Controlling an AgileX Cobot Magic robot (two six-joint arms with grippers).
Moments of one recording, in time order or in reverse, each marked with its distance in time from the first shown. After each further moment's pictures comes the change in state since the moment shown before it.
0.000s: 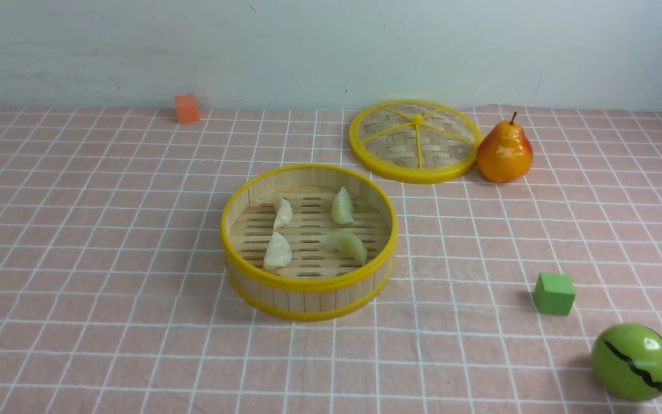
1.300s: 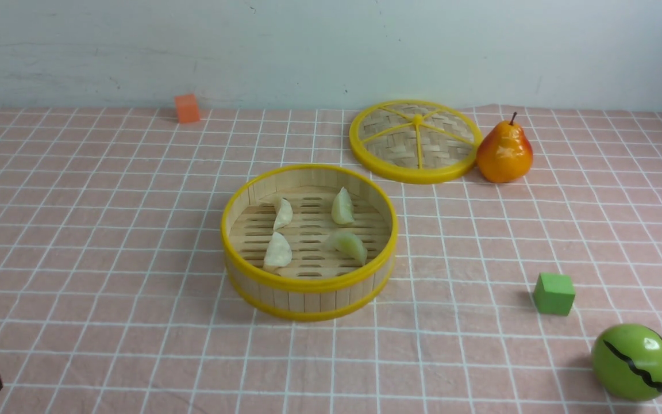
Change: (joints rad) right arm 0.000 0.000 0.000 0.000 0.000 0.000; left arm -0.327 0.195 -0.253 0.357 -0.052 -0.308
